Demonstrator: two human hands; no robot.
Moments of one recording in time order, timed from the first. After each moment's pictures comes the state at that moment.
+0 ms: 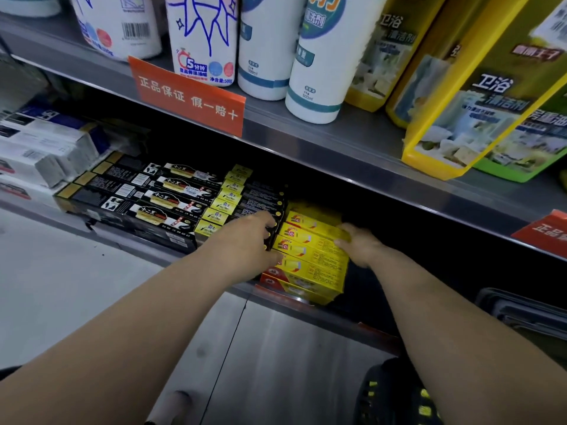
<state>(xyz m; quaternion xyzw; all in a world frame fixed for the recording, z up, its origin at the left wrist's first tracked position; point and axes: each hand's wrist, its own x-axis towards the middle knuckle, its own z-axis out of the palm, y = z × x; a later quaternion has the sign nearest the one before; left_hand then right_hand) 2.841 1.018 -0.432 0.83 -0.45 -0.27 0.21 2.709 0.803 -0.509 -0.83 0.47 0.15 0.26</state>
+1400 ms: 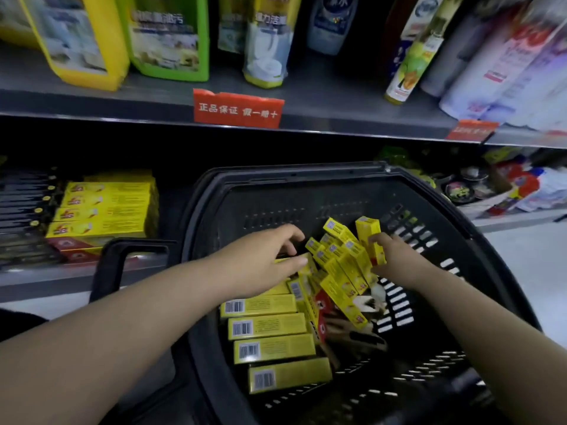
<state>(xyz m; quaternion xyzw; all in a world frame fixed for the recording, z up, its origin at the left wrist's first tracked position) 2.533 0.973 -0.392 0.56 -0.73 -0.36 0.17 2.257 0.871 -0.430 -0.74 0.64 0.13 0.17</state>
